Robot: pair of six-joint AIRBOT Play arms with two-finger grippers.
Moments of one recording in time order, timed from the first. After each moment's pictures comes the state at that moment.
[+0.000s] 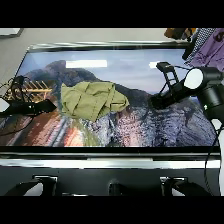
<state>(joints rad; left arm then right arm) 0.13 -1.11 0.98 1.16 -1.00 -1.49 0.20 -1.23 1.39 -1.40 1.44 1.46</state>
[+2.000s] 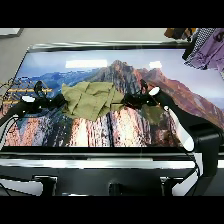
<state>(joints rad) 0.14 -1.63 1.09 0.65 -0.65 -1.18 0.20 -1.86 1.39 -0.67 0.83 1.42</state>
